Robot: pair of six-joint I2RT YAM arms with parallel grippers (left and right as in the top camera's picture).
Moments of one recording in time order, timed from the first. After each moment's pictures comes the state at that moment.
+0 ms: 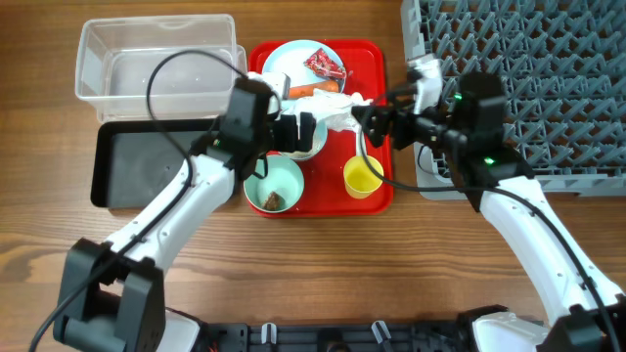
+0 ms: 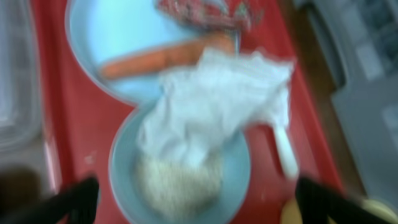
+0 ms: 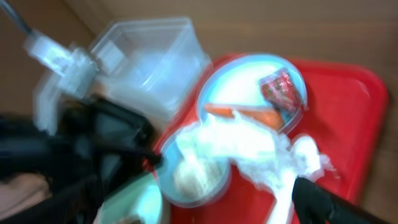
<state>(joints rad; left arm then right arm) -0.40 1.59 1.07 -0.32 0.08 -0.28 0.22 1.38 0.96 -0.13 -0.53 0.15</state>
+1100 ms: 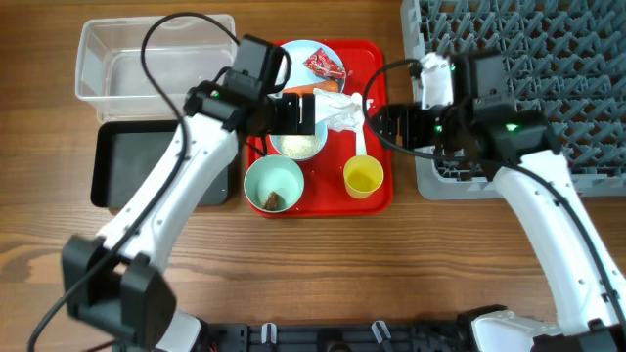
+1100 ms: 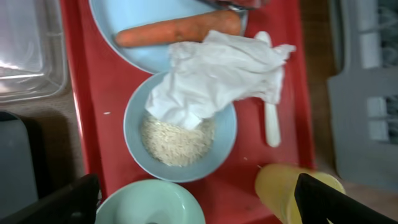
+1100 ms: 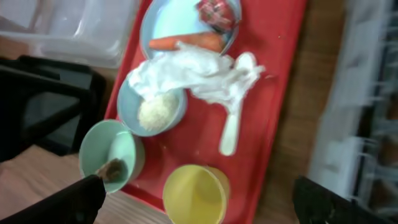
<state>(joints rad) -0.41 1.70 1.46 -0.82 0.08 -0.37 0.23 1.43 1.33 -0.83 -0.31 0.14</state>
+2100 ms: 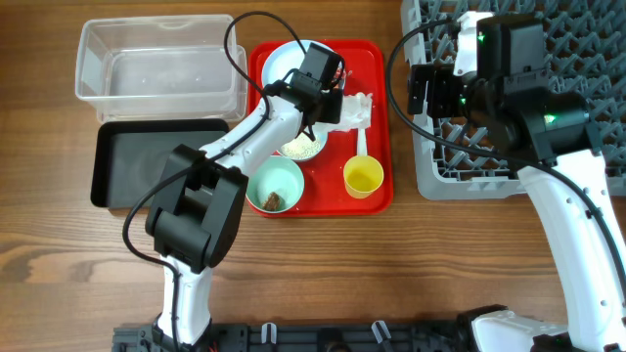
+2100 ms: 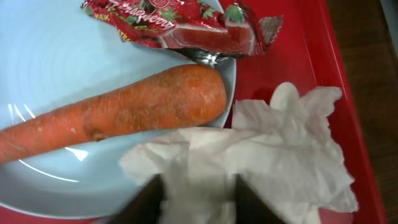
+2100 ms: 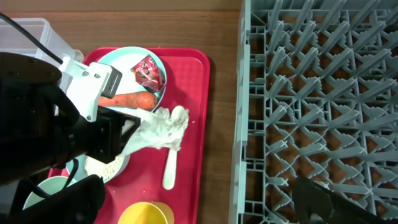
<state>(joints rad) -0.52 2.12 1.56 -0.43 -0.03 -0.31 0.23 1.43 1.56 -0.94 0.00 0.15</state>
